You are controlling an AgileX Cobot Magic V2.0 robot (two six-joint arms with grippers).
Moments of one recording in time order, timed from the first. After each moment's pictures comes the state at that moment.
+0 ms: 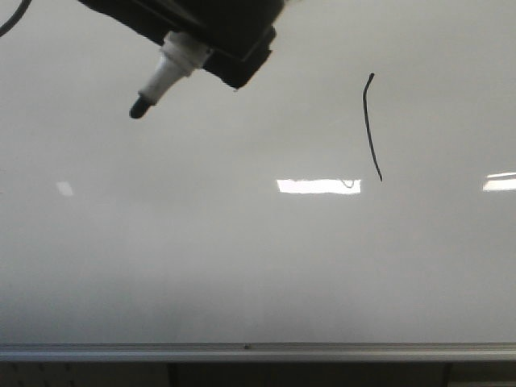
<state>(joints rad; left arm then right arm) -0.57 1.37 -1.08 -0.98 1.20 1.20 0.32 1.17 -1.01 1.08 1.19 -0.81</state>
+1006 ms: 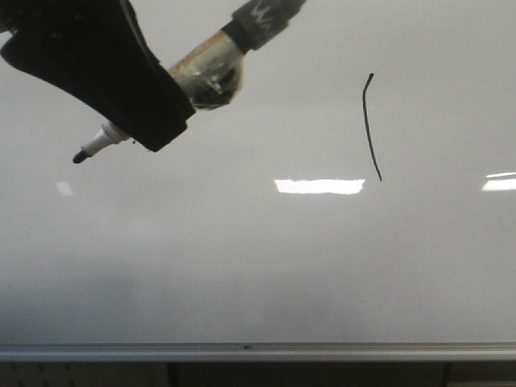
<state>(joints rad) -0.55 1.37 -1.08 -0.55 0.99 0.94 0.25 1.05 -1.05 0.90 0.90 -0.63</state>
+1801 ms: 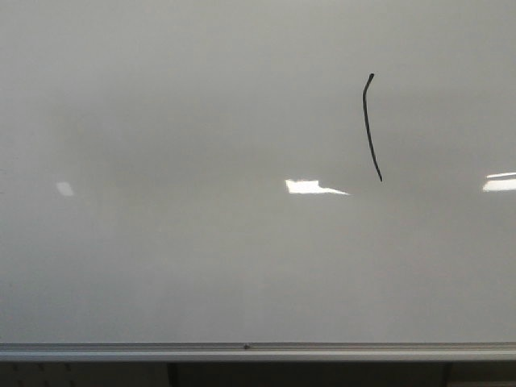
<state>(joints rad) 0.20 1.45 -0.97 -0.40 0.71 0.47 0.23 0.41 -0.44 0.89 0.41 -0.61</state>
